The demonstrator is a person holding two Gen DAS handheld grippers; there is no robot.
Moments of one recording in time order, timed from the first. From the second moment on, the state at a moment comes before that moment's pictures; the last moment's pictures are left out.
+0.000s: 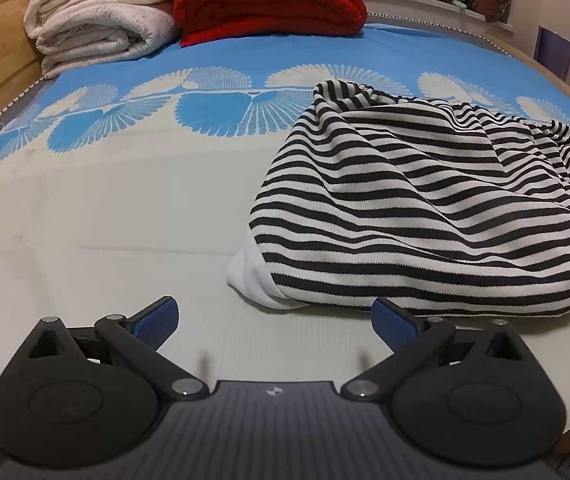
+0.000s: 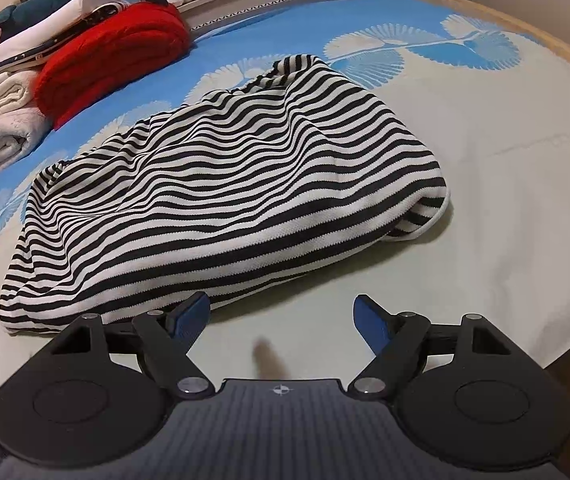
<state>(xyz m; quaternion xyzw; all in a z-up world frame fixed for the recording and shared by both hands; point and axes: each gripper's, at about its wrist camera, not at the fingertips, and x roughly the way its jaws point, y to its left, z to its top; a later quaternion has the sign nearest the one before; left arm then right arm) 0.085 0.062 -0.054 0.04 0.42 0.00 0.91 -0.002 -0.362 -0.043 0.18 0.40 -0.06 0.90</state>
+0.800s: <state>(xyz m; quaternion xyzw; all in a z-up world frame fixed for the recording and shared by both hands) 0.102 0.082 -0.070 0.01 0.46 0.03 0.89 0.000 -0.457 -0.083 0.46 0.30 -0.21 0.81</state>
